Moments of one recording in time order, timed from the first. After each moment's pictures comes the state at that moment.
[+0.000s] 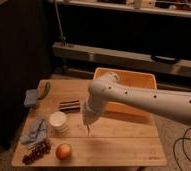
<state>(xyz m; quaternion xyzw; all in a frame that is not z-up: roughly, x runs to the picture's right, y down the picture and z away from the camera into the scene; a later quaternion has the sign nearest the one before) -0.031 0.133 0.690 -0.11 -0.37 -0.66 0.65</state>
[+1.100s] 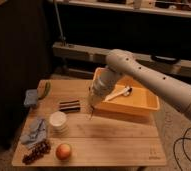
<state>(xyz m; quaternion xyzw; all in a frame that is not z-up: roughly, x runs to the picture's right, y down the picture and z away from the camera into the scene) -0.007 0.062 0.707 -0.09 -0.45 -0.61 0.65</state>
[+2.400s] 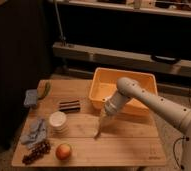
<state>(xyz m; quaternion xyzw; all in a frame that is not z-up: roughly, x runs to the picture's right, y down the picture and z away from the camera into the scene) 0.048 0.189 0.808 -0.11 -0.52 -0.59 0.61</state>
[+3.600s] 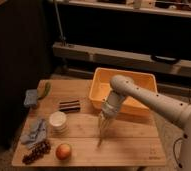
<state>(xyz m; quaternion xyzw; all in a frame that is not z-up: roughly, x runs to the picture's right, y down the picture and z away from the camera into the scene) 0.040 0.200 0.761 -0.18 -0.55 -0.61 0.55</state>
